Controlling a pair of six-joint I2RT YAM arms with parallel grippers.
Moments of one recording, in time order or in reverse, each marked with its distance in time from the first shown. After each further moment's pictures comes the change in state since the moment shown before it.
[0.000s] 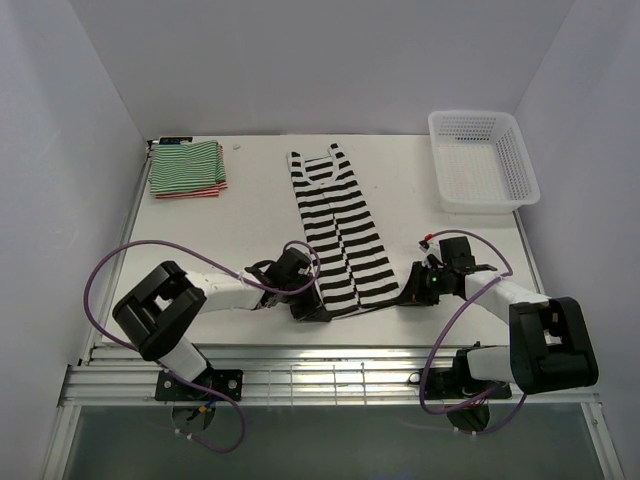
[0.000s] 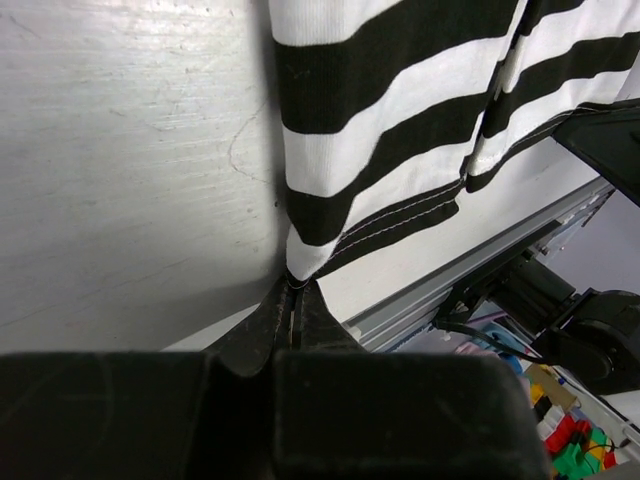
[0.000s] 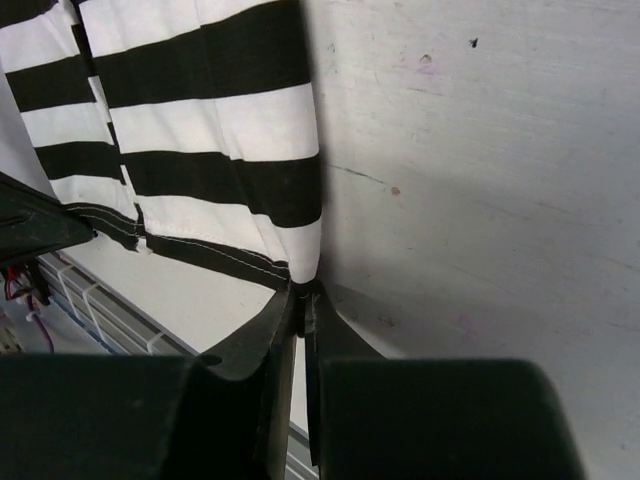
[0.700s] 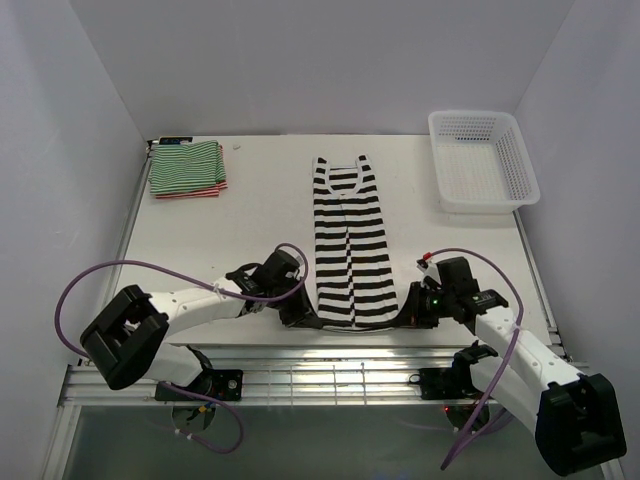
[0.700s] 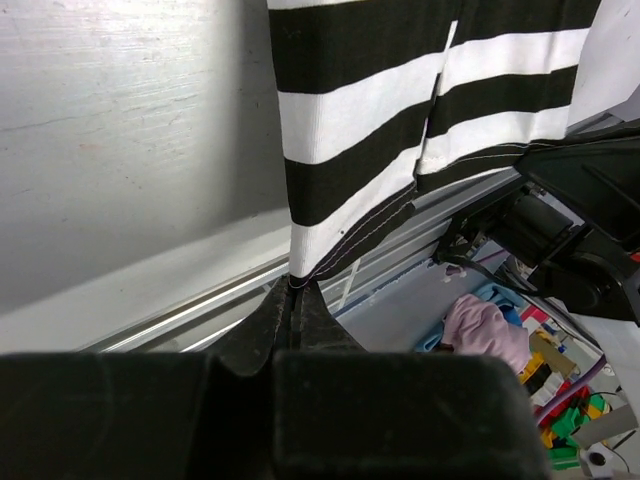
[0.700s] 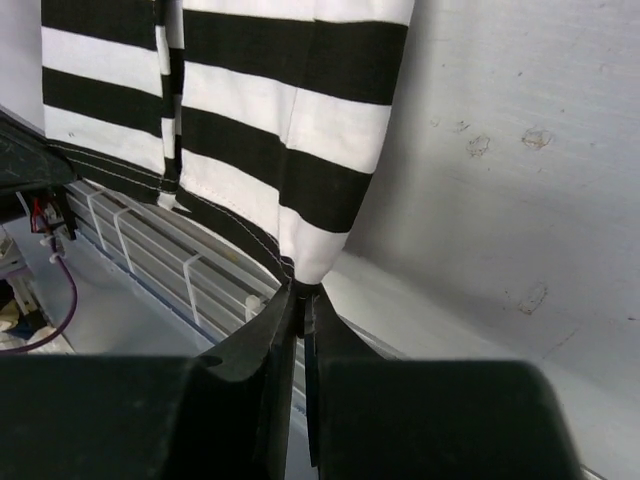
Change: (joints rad) left arm -0.005 -0.219 -0.046 -0.173 0.055 0.017; right arm 0.149 -0.426 -0.128 -0.200 -0.003 0.163
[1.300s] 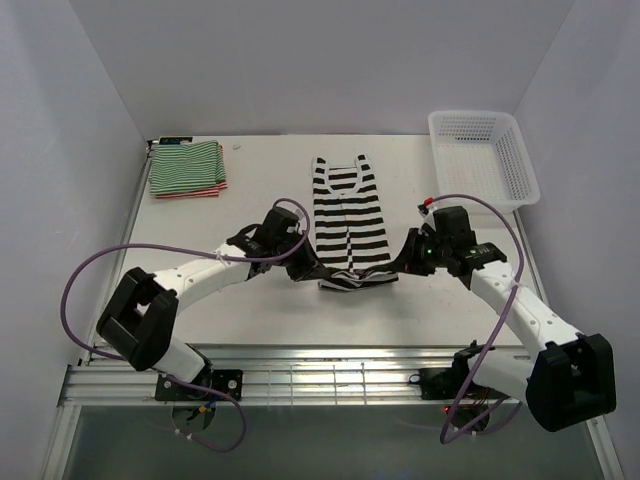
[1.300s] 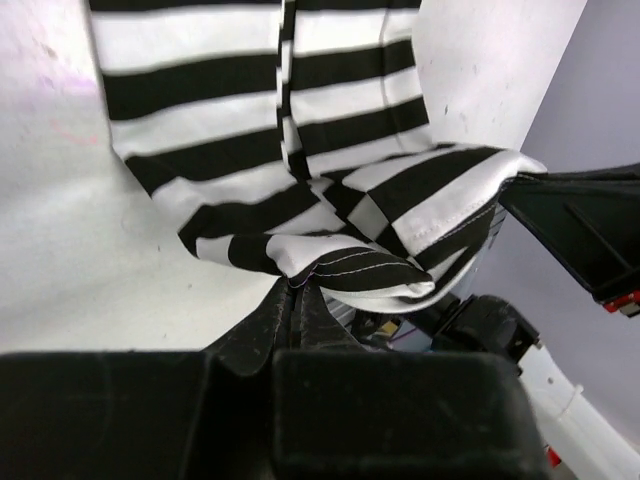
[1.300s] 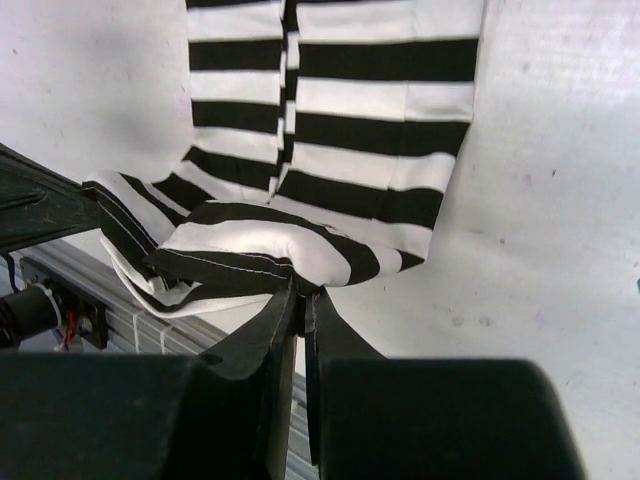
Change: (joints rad) left arm 0.128 0.100 0.264 -0.023 -0.031 0.066; right arm 0.003 0.221 0.377 -0.001 0.174 -0.007
